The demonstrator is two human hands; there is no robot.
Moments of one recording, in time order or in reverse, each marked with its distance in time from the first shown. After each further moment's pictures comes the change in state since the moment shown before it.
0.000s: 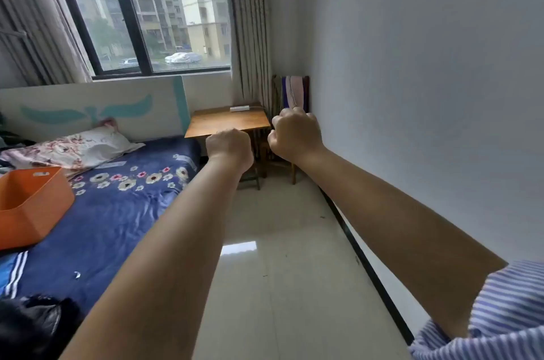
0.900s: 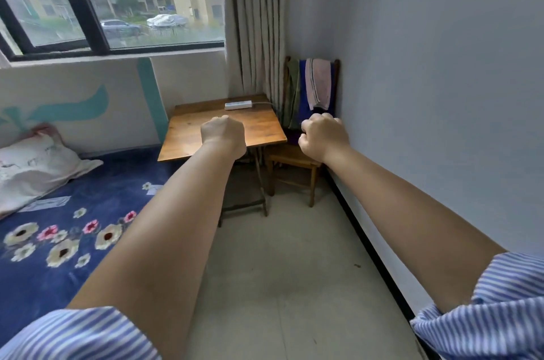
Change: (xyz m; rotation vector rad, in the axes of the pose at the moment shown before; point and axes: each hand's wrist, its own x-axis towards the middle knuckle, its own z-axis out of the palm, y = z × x) left_hand 0.598 -0.075 0.237 0.038 -0.121 0.068; right_hand 0.507 0.142 0.391 -0.023 -0.150 0.102
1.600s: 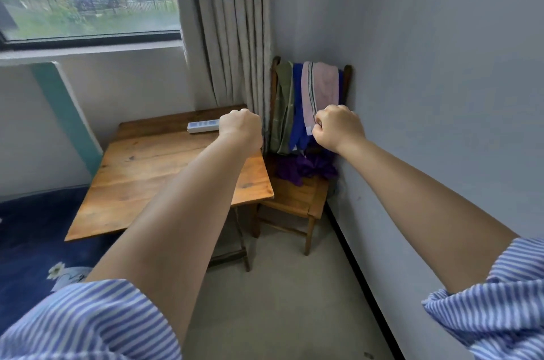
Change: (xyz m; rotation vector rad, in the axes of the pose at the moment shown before) left_hand 0.504 0.112 0.117 -0.056 -0.040 0.171; right_hand 0.423 0.214 0.218 -0.008 -0.089 0.090
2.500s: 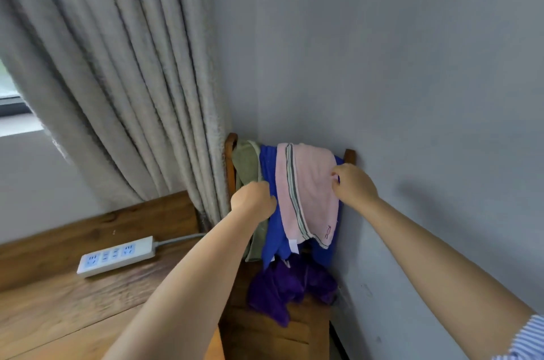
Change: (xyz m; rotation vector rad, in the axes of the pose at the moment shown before) left_hand 0.498 0.061 0.126 -0.426 -0.293 0.065; right_hand 0.406 0.209 0.178 0.207 -0.169 0.367
